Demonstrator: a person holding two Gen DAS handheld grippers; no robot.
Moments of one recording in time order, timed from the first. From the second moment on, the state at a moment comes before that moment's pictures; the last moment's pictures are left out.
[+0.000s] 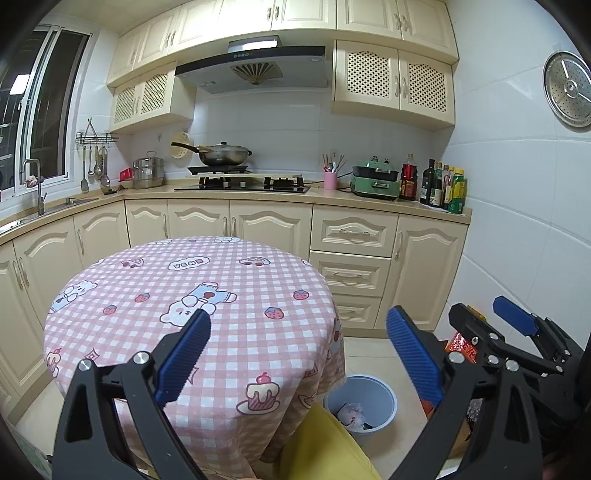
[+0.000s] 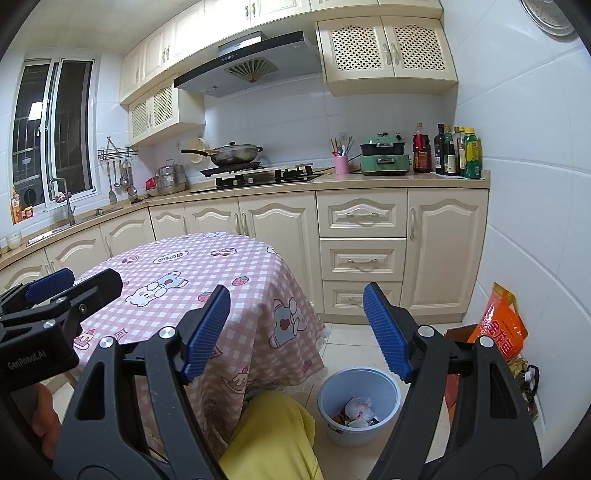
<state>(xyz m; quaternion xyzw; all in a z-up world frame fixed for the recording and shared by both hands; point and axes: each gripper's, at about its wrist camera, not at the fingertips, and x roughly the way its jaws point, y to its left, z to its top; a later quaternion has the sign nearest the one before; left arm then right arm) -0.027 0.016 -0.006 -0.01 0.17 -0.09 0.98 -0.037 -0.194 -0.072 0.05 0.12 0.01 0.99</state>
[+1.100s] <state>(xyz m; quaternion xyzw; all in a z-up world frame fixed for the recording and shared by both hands) -0.028 0.013 -0.003 -0.02 0.17 -0.08 0.98 -0.033 -0.188 -0.071 0.05 0.14 0.02 0.99</state>
